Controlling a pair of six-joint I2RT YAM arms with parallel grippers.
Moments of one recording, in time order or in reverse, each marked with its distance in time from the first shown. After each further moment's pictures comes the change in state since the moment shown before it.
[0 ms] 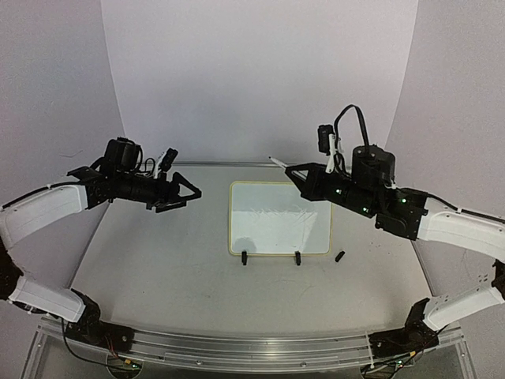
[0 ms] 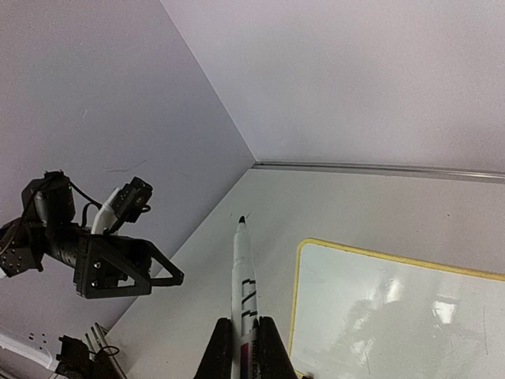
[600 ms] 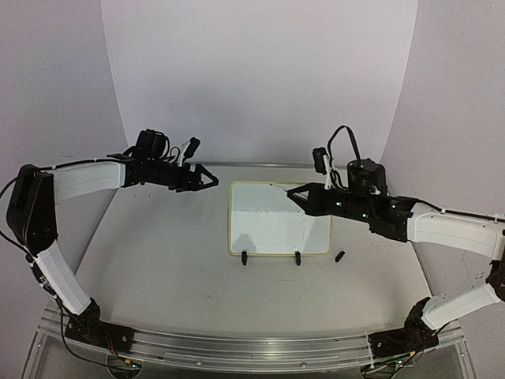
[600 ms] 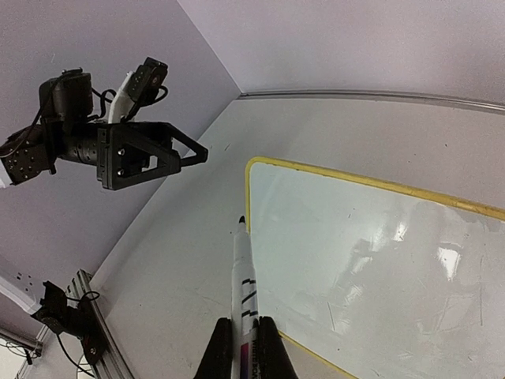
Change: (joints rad) left arm 0.040 0.402 0.237 0.155 -0.008 0.241; right arm -0.154 0.048 -0.127 0.029 -0.261 -0.001
